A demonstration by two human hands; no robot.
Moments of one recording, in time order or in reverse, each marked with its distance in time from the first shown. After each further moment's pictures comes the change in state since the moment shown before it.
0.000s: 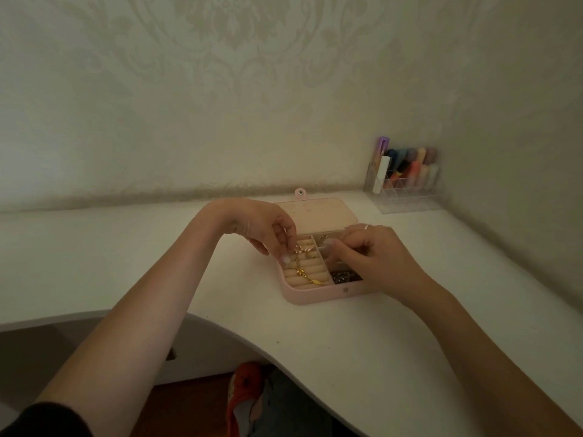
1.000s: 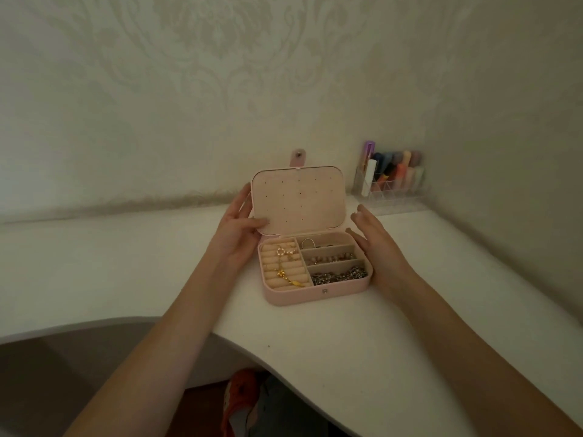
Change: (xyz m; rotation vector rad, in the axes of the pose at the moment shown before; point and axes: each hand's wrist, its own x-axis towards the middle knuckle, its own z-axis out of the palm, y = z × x) left_hand 0.032 -0.029 0.042 -1.586 0.705 0.500; right_hand 0.014 0.034 0.003 0.637 0.184 0.465
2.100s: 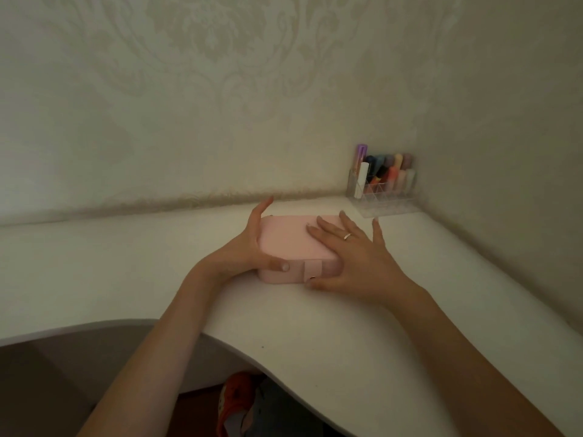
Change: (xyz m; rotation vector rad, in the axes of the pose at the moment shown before) left_hand -0.017 -0.001 -0.006 1.092 -0.449 -0.022; right_hand -0.014 -0.007 -0.005 -1.416 -0.228 -0.405
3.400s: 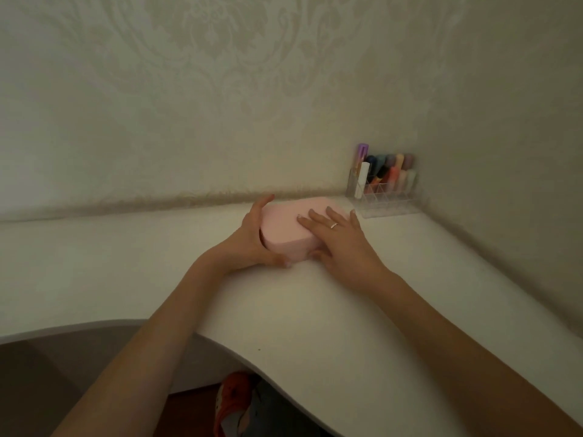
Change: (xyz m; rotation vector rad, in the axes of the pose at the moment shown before) left_hand 0.023 -0.013 -0.001 0.139 0.126 0.004; right_hand 0.033 -0.003 0.012 0.068 0.151 -0.063
